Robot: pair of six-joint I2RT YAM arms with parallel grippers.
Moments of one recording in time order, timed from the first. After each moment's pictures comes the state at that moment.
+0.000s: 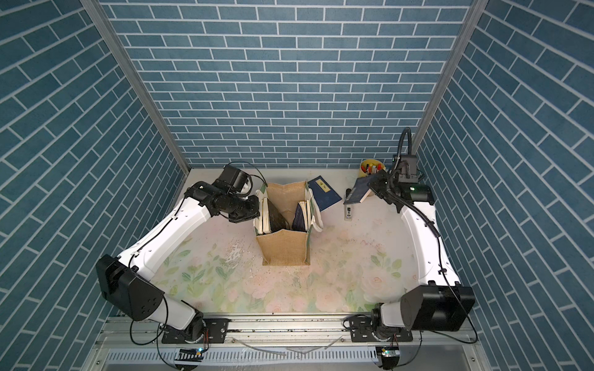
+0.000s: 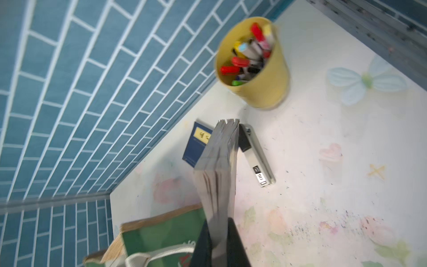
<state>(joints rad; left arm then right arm) -0.48 1.53 1.52 -1.03 0.17 -0.64 0.00 1.36 1.39 -0.75 -0.19 0.76</state>
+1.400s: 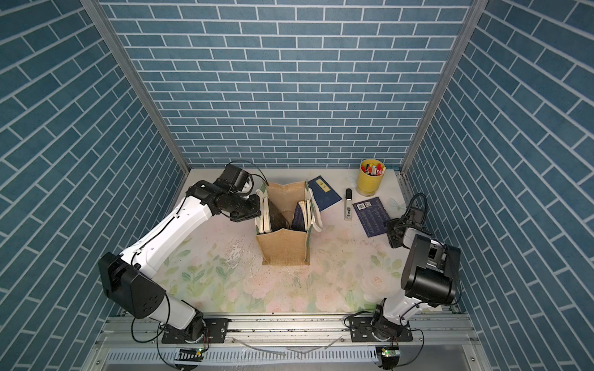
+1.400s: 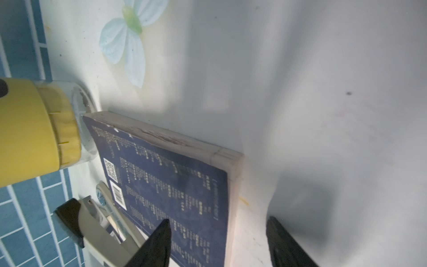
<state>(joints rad) -0.48 1.55 1.53 -1.02 0.18 -0.65 -0.32 1.59 0.78 -0.19 -0.23 0.95</state>
